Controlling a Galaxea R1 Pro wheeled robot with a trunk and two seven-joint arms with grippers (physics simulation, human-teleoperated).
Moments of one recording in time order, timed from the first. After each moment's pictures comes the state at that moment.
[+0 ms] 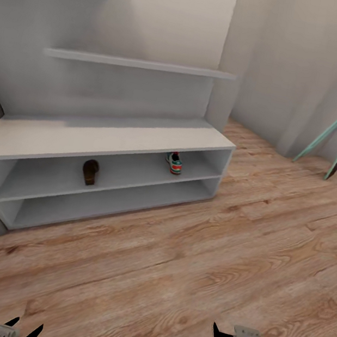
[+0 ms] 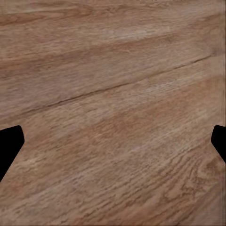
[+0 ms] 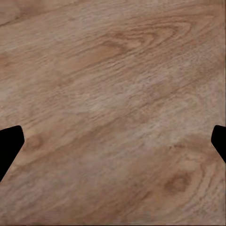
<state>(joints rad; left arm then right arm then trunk) -0.13 0.18 0.57 -0.56 -0.01 -0.41 -0.82 -0.31 -0.04 -0.32 -0.54 0.19 -0.22 0.14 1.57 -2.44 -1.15</state>
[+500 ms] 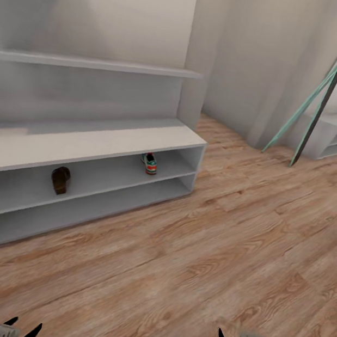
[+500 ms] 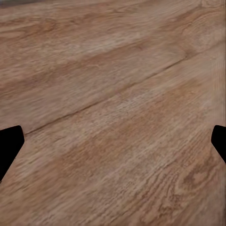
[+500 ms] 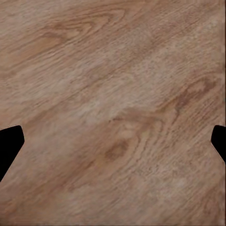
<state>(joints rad) -0.13 0.18 0.58 -0.56 -0.01 -0.41 -0.79 -0.29 -0.07 -0.32 -0.53 0.18 -0.23 0.13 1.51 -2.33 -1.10</state>
